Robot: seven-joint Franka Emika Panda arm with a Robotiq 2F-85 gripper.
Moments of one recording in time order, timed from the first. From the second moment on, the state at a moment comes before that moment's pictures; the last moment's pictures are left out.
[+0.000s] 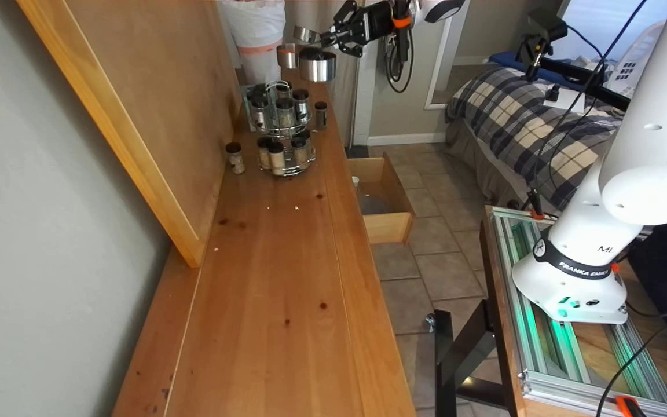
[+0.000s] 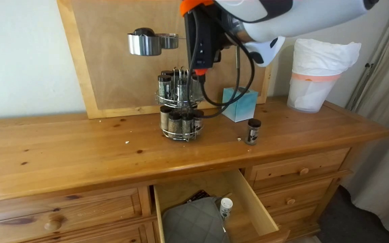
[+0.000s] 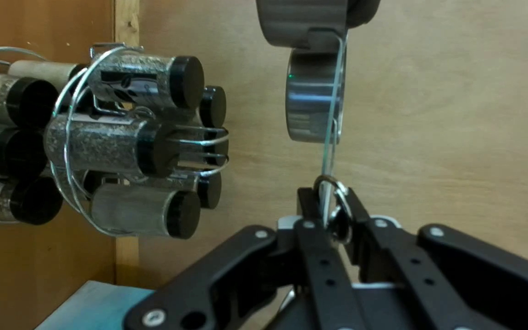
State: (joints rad) arm -0.43 0.17 -0.41 -1.94 1.49 1.82 -0.50
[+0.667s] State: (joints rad) arm -0.49 0.35 -0.42 -1.71 1.69 2.01 -0.35
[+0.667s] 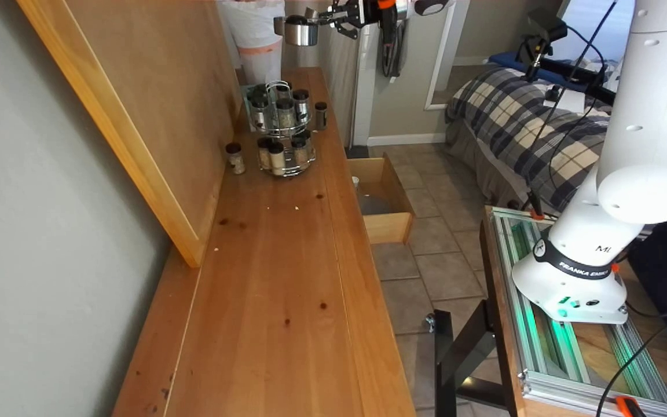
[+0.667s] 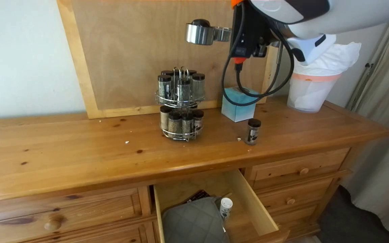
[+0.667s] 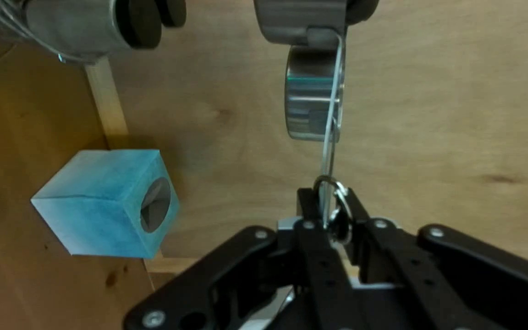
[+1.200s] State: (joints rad) arm -0.54 0.61 -0.40 -1.45 1.84 2.26 -0.28
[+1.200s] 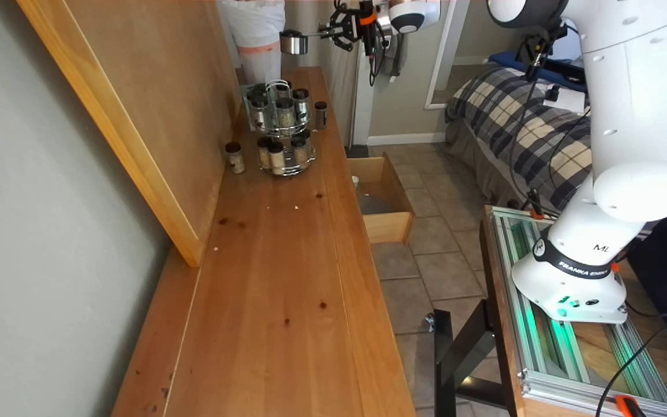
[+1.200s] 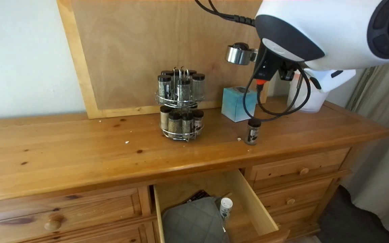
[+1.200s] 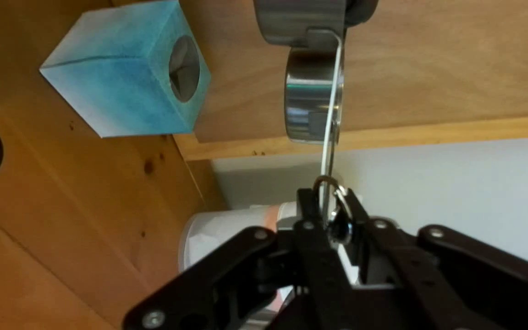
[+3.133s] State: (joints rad) arm -0.70 1.33 -0.26 -0.67 1.62 2.58 -0.11
